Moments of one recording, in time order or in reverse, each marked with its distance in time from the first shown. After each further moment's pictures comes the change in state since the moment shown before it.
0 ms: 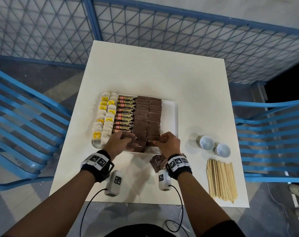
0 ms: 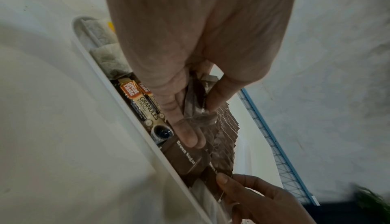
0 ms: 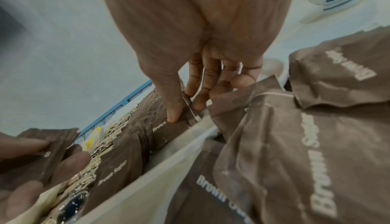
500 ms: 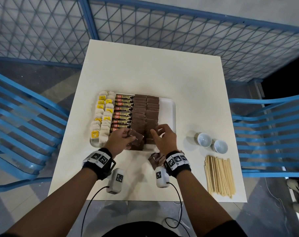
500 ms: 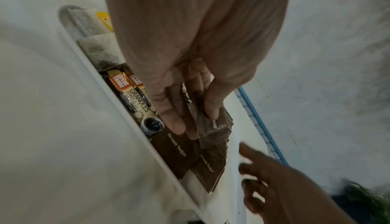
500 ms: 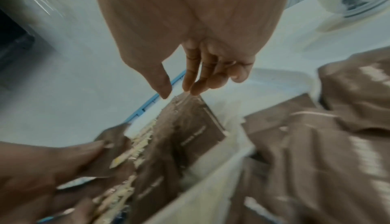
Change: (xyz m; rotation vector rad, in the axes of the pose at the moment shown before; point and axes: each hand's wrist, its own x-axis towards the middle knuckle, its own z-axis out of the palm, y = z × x) left_hand -0.002 0.000 0.006 0.105 0.005 0.093; right_hand -0.013 -0.019 -0.003 0.089 0.091 -0.217
